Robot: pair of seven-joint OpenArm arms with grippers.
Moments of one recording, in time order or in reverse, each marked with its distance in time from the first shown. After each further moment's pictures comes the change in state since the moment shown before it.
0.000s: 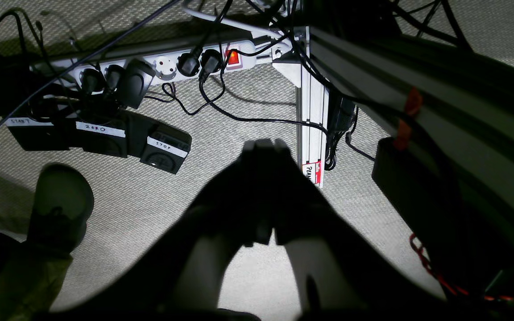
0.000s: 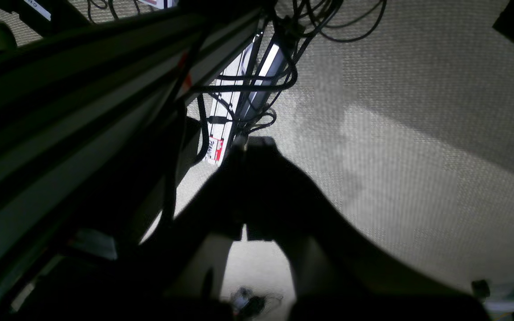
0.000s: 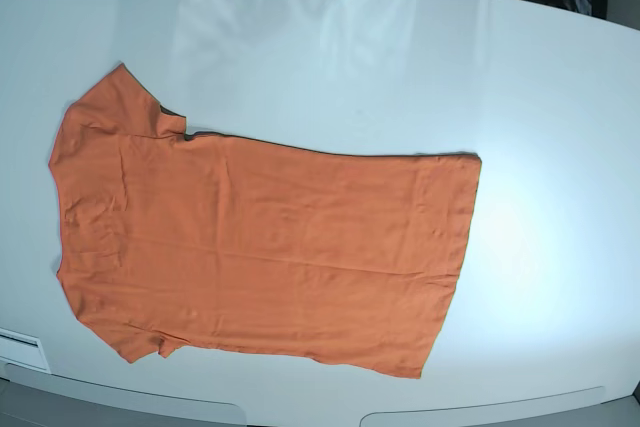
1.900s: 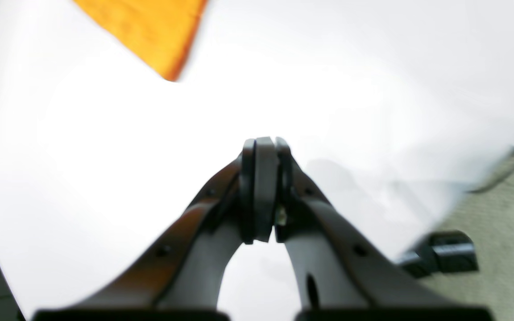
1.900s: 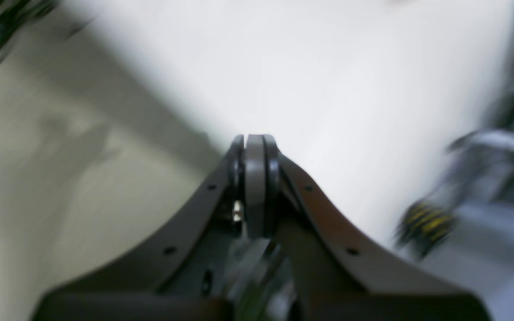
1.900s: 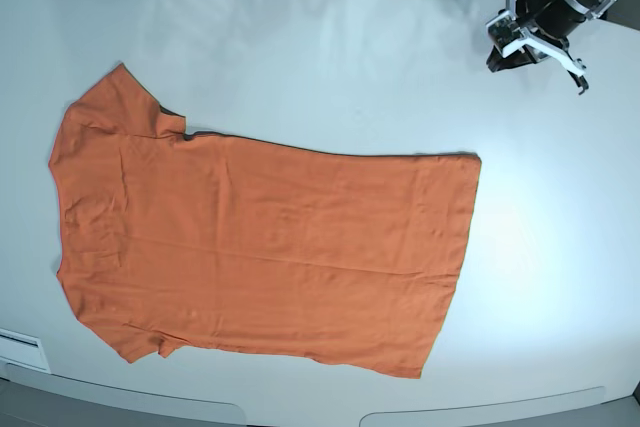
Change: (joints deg) left arm 44.8 -47.9 -28.1 108.4 14.5 -7.2 13.2; right arm -58.3 22.1 5.2 103.2 -36.8 -15.7 -18.2
